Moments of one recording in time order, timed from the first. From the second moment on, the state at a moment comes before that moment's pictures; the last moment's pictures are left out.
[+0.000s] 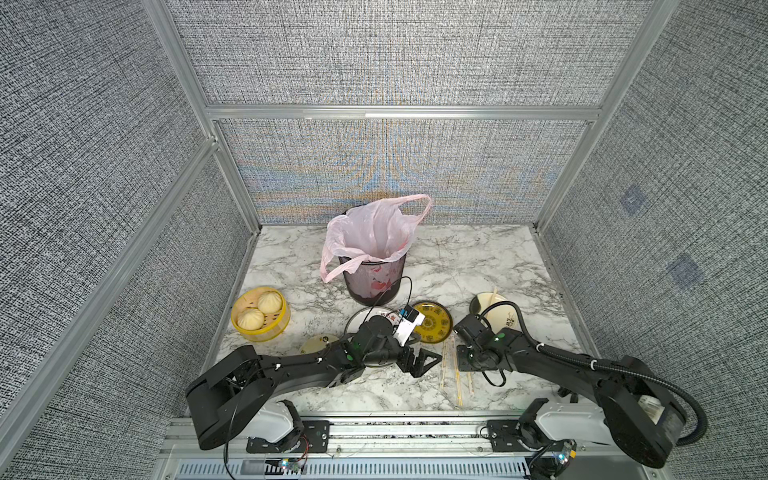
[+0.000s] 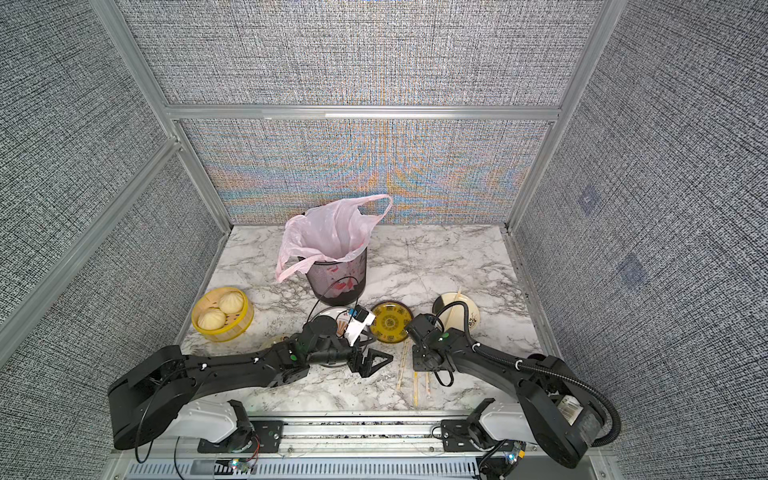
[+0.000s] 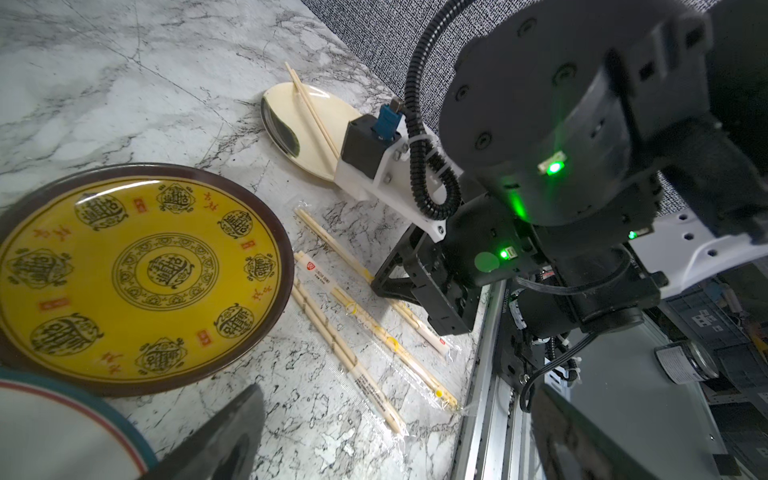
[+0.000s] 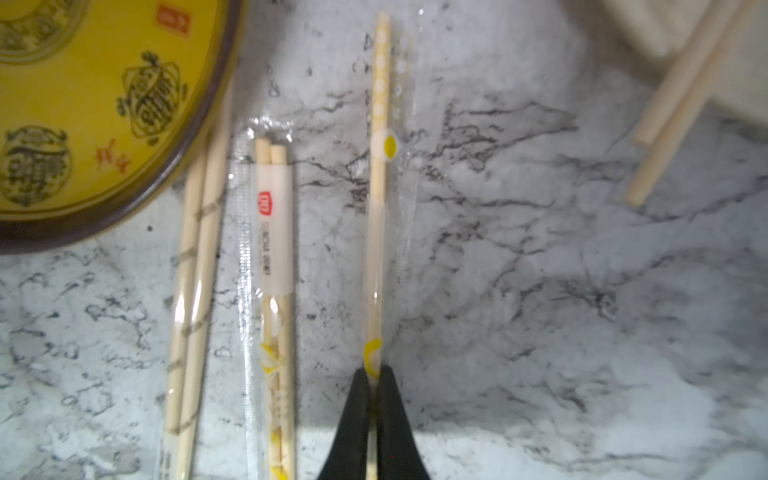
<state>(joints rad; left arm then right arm) -1.01 1.40 0.55 0.43 0.37 -0.44 0.67 1.28 0.57 -0.62 0.15 0.64</state>
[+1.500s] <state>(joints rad) -0.91 1.43 0.65 0.73 0.14 -0.44 0.71 0.90 0.58 -0.05 -0.24 0.14</state>
